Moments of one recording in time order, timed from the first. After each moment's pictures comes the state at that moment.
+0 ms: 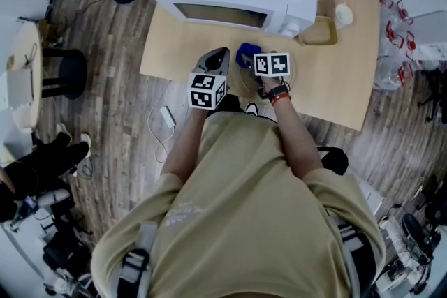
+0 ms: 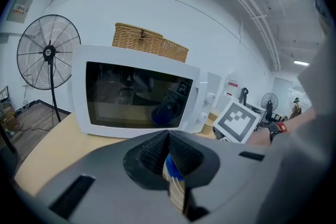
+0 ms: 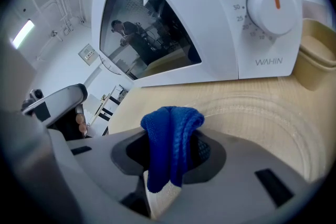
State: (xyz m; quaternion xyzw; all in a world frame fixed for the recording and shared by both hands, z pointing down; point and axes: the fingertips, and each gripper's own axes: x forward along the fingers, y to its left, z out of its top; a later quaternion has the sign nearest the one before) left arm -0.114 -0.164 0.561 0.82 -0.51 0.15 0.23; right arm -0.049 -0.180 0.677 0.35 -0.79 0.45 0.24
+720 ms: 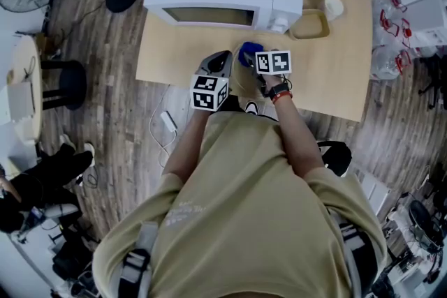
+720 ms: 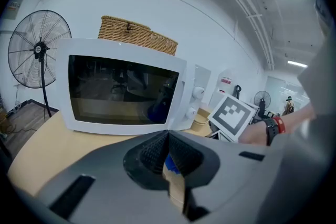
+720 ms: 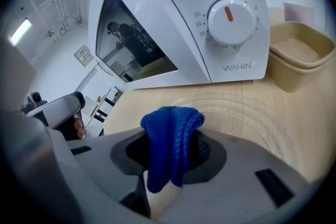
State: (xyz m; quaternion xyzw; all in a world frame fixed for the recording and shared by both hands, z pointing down) left arm -0.076 -0.154 0.567 0.83 -0.47 0.16 0.23; right arm -0.011 -0.180 0.676 0.37 -0.77 0.45 0.24
